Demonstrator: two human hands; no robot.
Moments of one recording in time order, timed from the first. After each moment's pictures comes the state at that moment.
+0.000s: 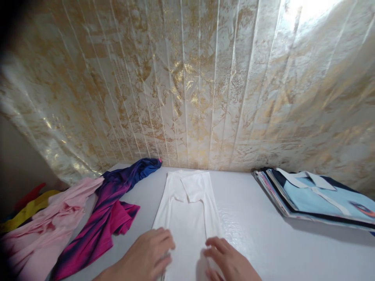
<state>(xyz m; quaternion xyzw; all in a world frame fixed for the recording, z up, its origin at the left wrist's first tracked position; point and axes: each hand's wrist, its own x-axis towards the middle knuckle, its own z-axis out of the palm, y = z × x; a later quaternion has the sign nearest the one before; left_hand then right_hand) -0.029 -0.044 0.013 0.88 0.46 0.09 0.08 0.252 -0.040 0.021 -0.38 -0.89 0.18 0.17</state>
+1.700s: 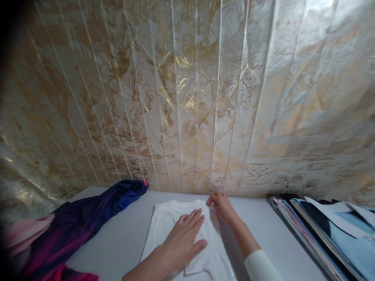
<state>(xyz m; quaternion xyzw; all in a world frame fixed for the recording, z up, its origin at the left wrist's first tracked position) 0.045 0.160 -0.004 0.87 0.45 0.11 0.16 0.246 0.265 -0.009 -0.53 -0.82 0.05 0.23</state>
